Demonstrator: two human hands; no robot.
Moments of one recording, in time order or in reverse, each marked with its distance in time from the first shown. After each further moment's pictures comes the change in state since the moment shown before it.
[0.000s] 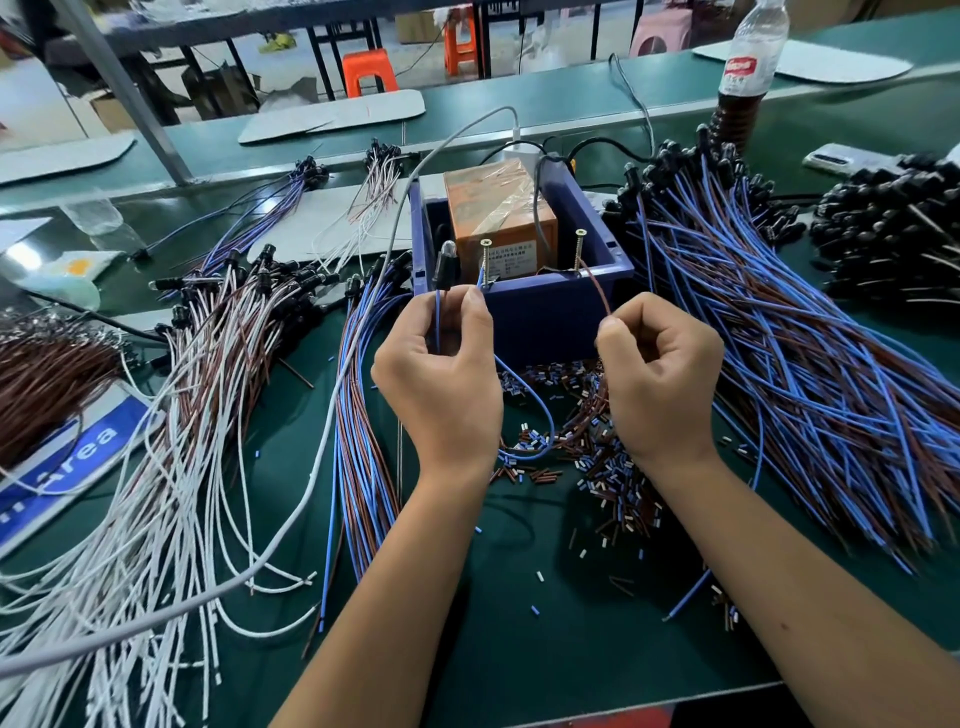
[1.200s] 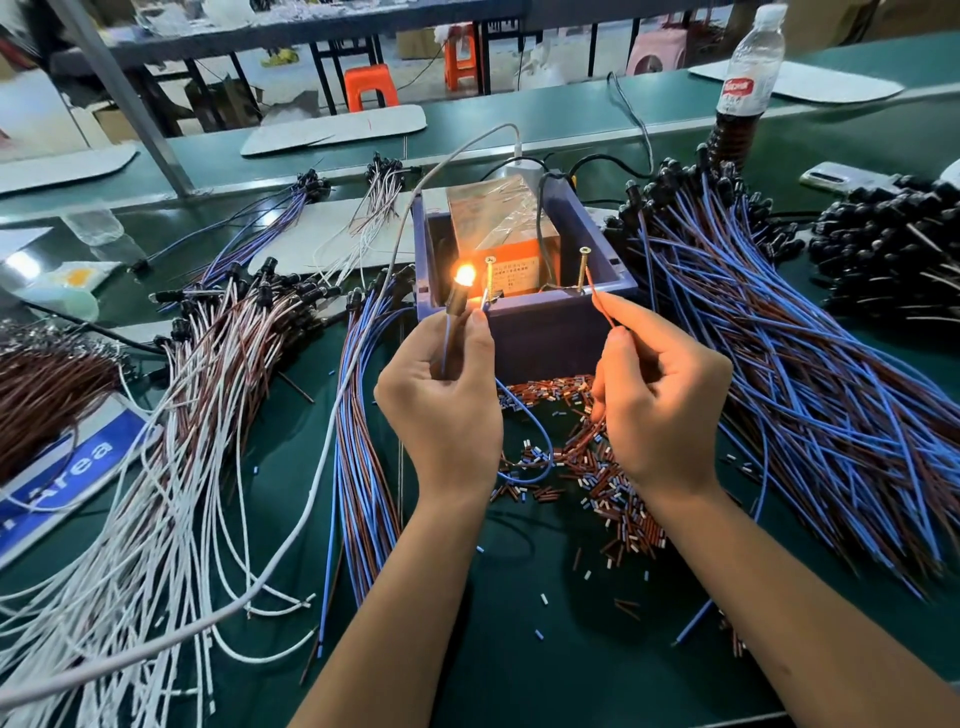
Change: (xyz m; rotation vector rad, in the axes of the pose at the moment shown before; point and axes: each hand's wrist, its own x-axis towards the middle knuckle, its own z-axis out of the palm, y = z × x) left_hand 0.000 -0.005 -0.005 -0.037 -0.105 0.035; right_hand -0.005 0.000 0.005 -0.029 0.064 -0.044
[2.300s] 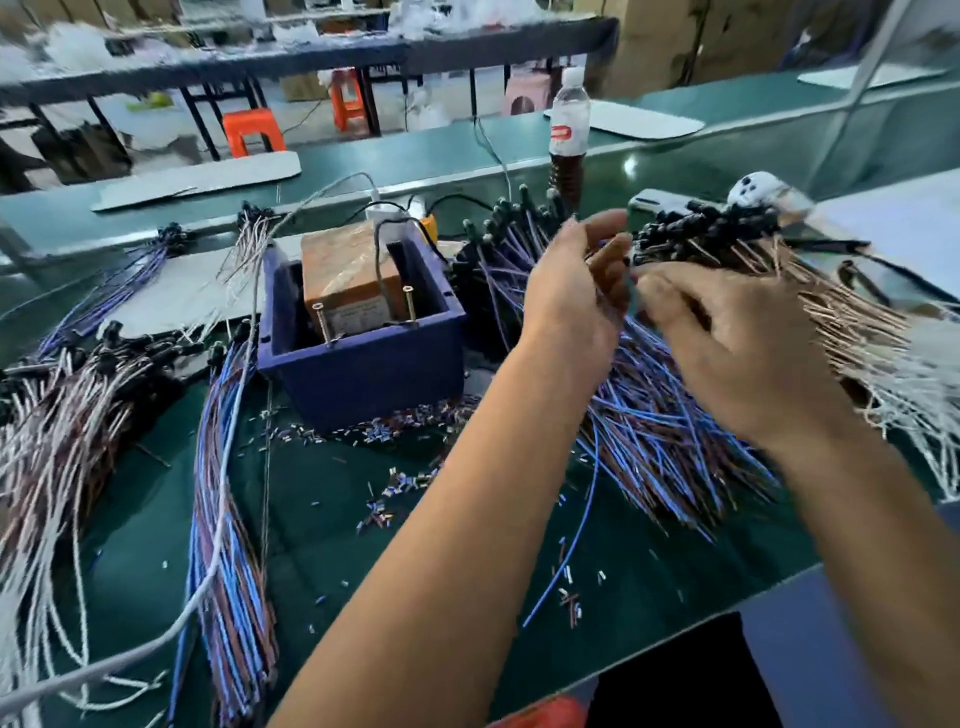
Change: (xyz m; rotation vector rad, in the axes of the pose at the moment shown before) left_hand -0.025 0.102 0.181 -0.723 -0.612 -0.945; right_hand 0.062 -0.057 -0.170 -0.784 -0.177 -0.191
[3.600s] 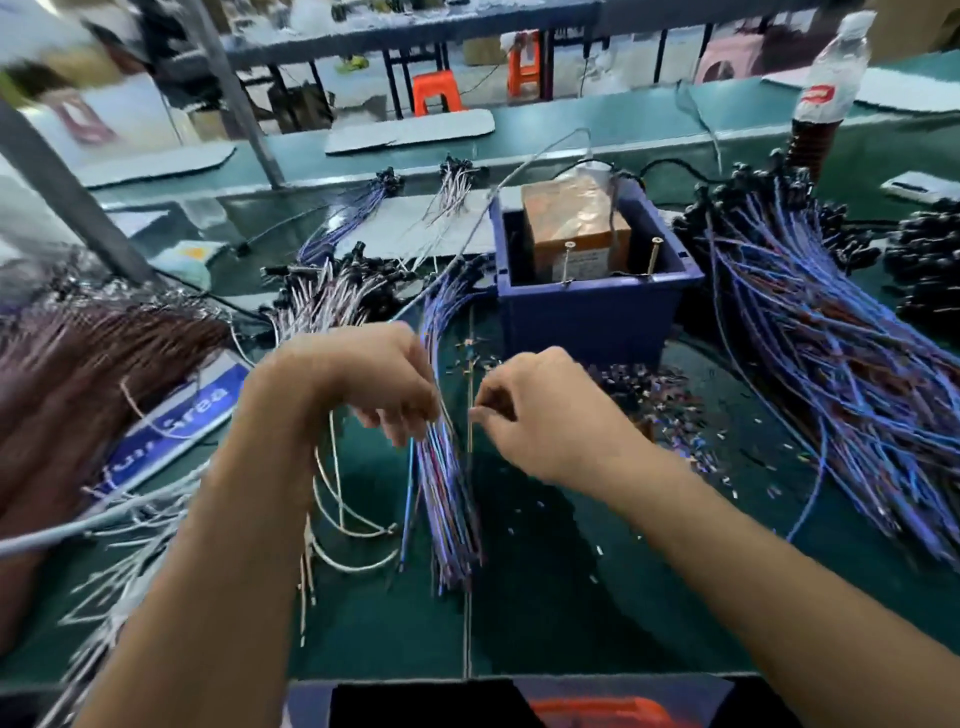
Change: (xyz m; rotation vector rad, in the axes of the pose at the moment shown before) left_hand -0.129 0.163 -0.257 1.729 0.104 -0.414; right_hand -0.031 -0.189 0.162 0.235 -0.674 -0.252
